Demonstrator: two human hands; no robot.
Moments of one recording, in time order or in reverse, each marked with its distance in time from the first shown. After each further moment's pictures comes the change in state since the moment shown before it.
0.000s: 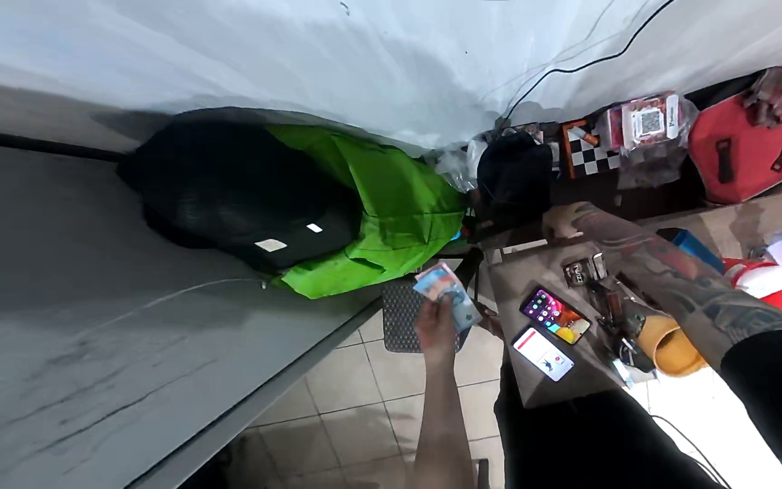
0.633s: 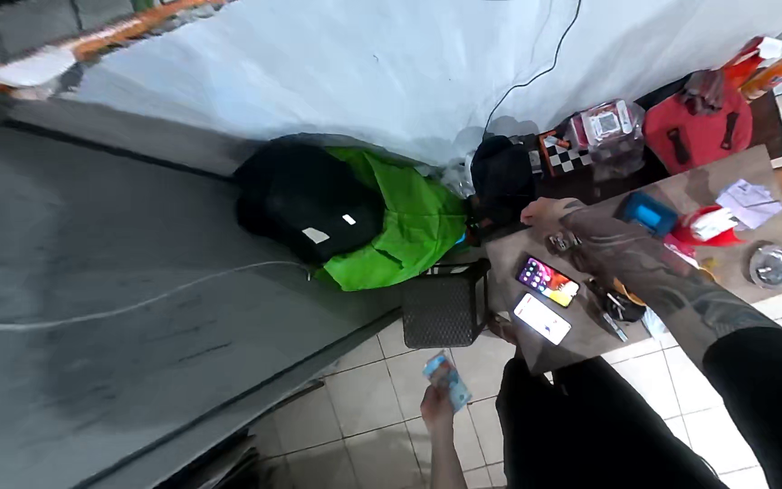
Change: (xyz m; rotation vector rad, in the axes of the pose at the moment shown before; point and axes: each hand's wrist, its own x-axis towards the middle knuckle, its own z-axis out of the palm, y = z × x) left_hand -0.167 -0.150 -0.170 0.482 0.067 -0.173; right_hand -0.089 -0.069 0.034 0.273 0.448 -0.037
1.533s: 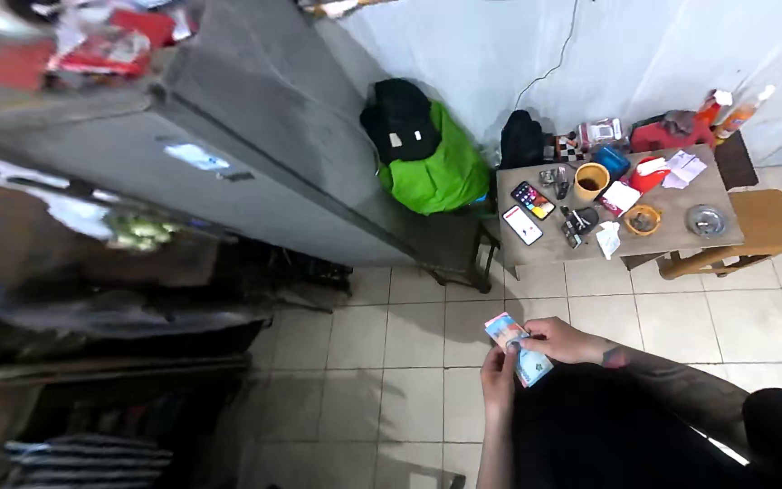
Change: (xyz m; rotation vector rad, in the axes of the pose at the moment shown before) left_hand -0.438 -0.088 0.083 -0.897 -0.117 0.360; right_hand -0.458 -0.171 0.449 0.676 0.088 -0.445
